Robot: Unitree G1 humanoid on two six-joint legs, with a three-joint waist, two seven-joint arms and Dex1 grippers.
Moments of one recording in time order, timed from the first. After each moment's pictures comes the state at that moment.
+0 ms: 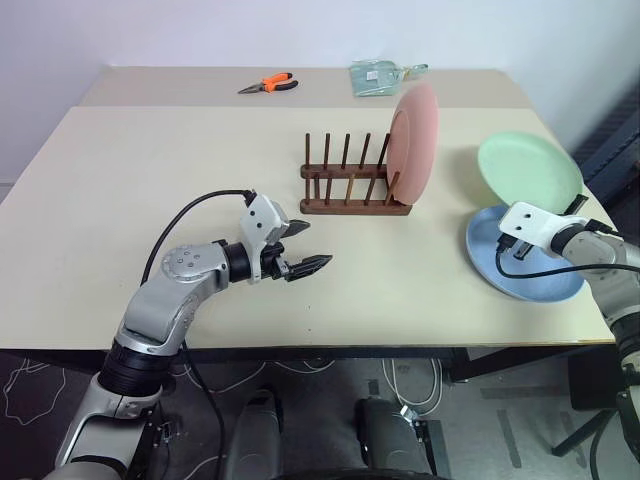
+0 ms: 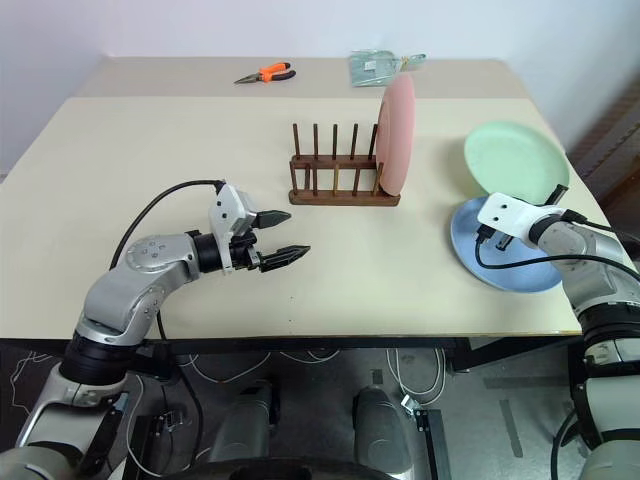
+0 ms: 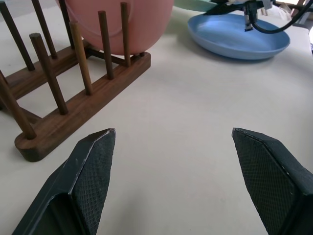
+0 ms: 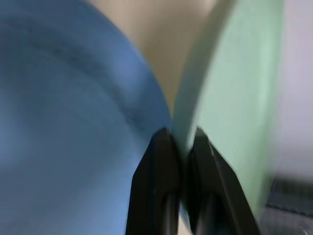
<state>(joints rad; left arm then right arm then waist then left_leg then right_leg) -0.42 0.50 -0.14 -0.26 -0.39 0.57 -0.77 -0.55 -0.94 0.14 0.67 -0.35 -0.22 0.40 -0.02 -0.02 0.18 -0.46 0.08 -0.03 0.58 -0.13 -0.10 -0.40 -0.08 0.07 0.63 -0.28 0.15</state>
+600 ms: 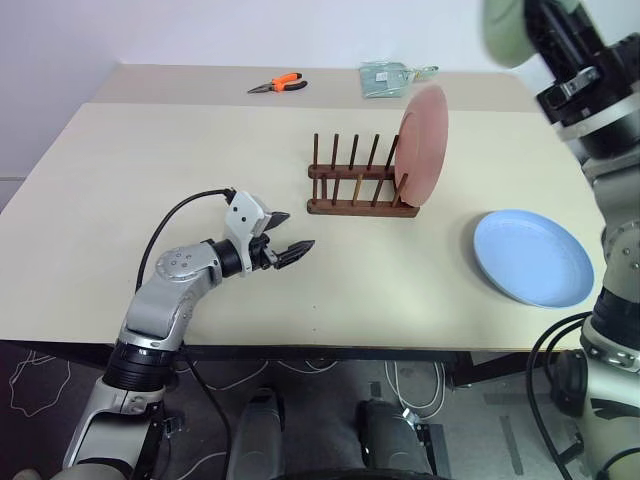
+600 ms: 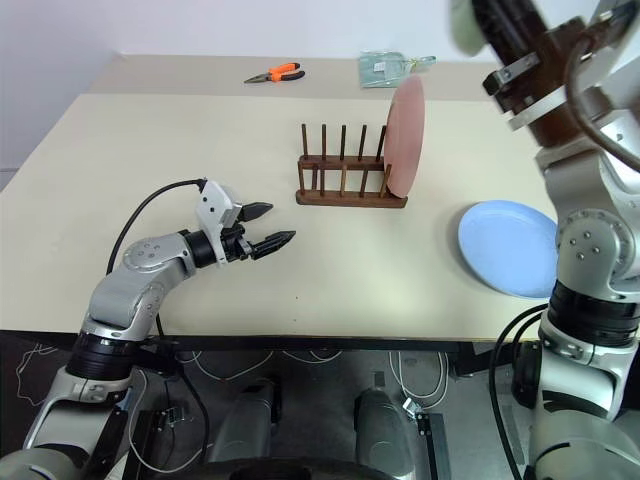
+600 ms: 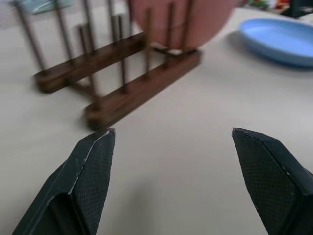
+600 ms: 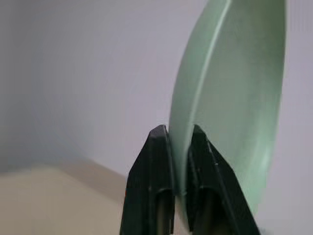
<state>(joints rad) -0.42 0.46 -0.08 -0.09 -0.34 0.44 -0.71 -0.70 -0.62 -0.32 -0.34 0.93 0.51 0.39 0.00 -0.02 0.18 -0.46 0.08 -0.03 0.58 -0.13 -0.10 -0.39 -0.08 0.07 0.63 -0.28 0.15</state>
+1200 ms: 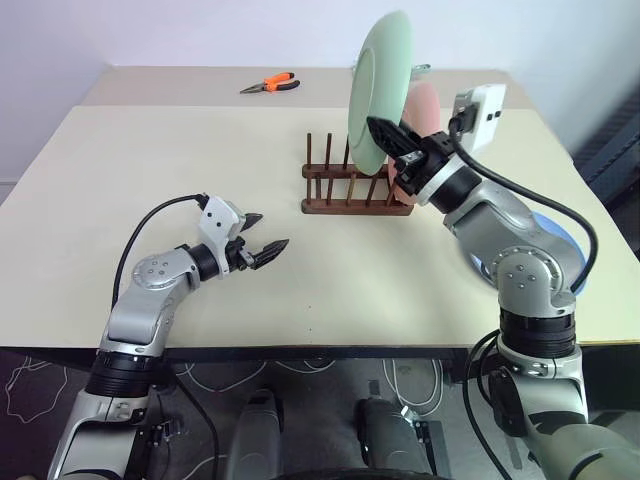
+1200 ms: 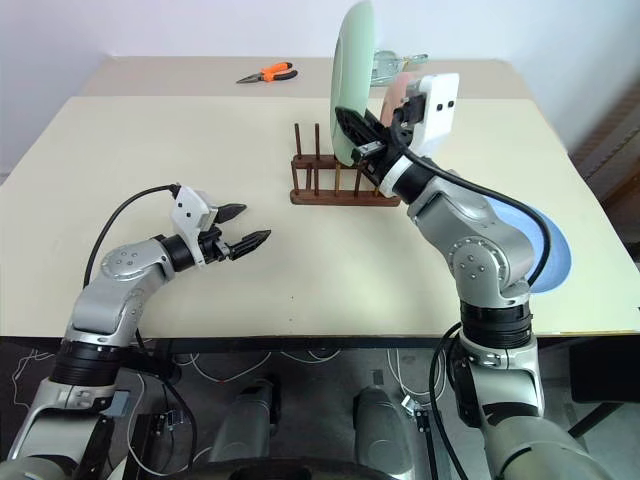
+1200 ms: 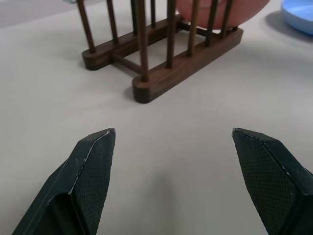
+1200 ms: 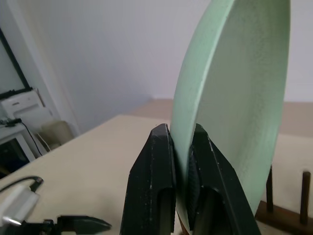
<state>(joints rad) -0.36 0.50 -0.02 -0.05 -0.31 0.36 -0.72 -0.65 -0.36 -0.06 -0.24 0.80 0.65 0.21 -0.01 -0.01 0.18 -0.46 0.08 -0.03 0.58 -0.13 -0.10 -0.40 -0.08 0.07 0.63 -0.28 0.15</state>
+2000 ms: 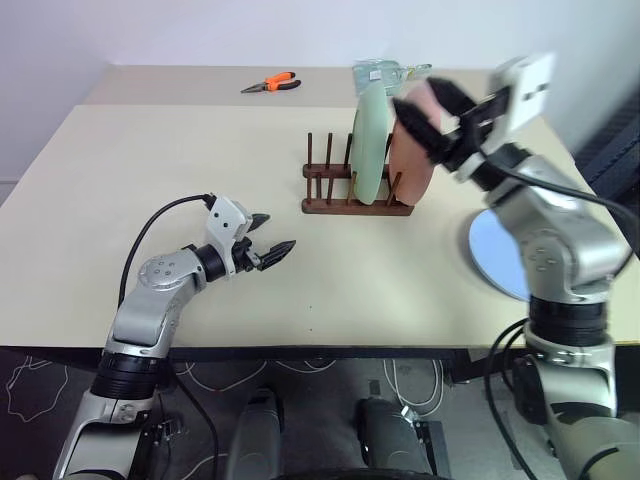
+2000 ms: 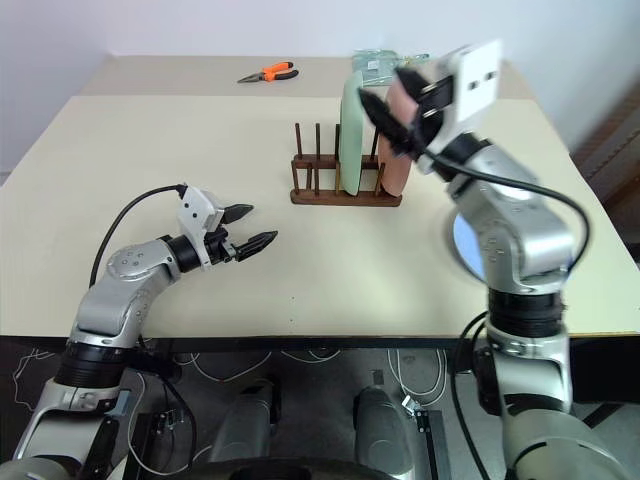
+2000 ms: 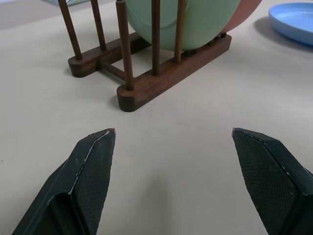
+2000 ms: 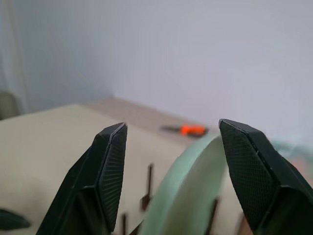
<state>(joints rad) -0.36 0.49 -0.03 -0.08 -0.31 0.39 -0.72 -0.68 -0.55 -0.22 -0.29 0.63 0.57 0.41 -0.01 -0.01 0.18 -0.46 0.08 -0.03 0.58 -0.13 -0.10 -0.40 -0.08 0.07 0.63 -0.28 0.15</state>
